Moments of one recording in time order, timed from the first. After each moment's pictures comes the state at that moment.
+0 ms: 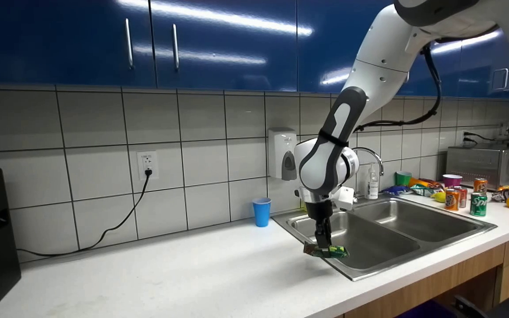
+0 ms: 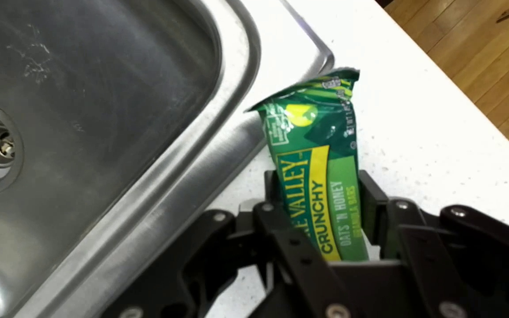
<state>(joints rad) 0.00 0.39 0.06 -2.29 -0.32 2.54 -0.50</state>
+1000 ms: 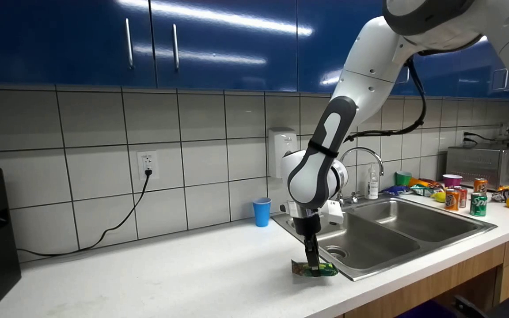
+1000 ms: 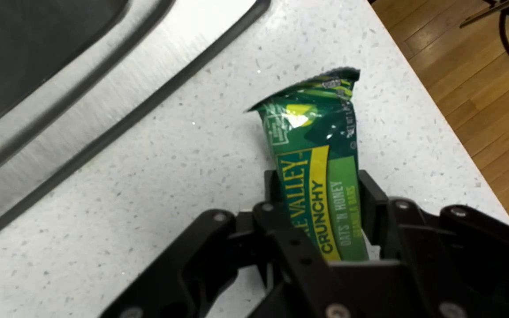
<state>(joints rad) 0.02 0.46 0.14 -2.28 -0.32 2.56 -0.57</state>
